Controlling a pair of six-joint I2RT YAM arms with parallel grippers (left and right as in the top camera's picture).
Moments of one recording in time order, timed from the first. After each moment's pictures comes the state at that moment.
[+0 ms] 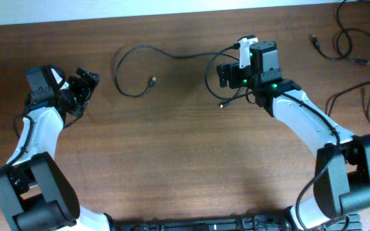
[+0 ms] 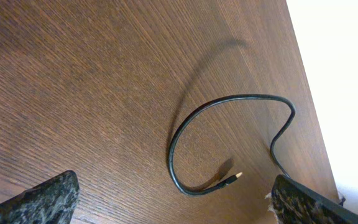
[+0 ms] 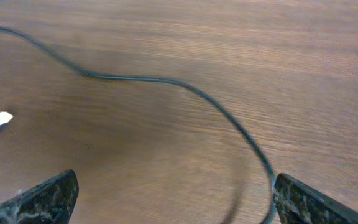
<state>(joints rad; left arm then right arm) 0.29 1.73 1.10 -0.31 0.42 -0.70 0.21 1.72 1.09 -0.07 -0.07 0.09</state>
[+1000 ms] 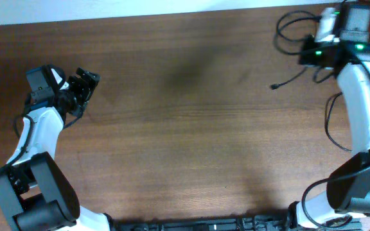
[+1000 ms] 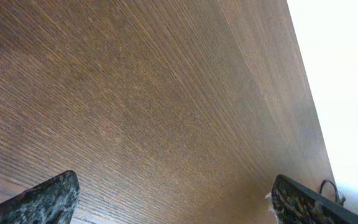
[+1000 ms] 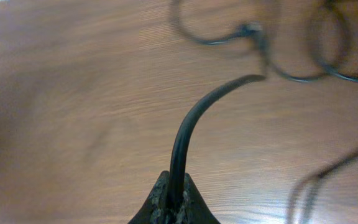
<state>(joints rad) 0.29 1.73 1.10 -0.31 0.42 -0.70 -0.13 1.70 1.54 -0.78 -0.08 0.01</state>
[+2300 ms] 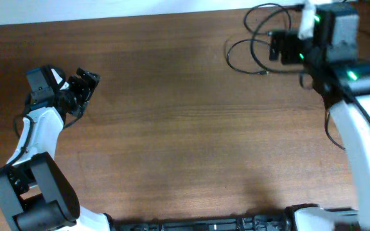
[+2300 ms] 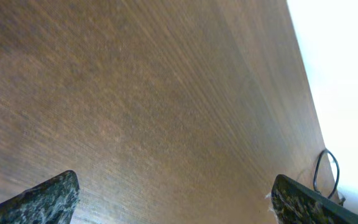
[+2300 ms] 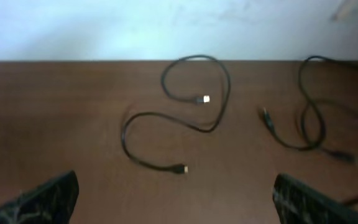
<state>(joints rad) 0.29 1.73 1.10 -0.31 0.42 -0.70 0.06 1.40 1.53 -0.77 0.09 0.05</state>
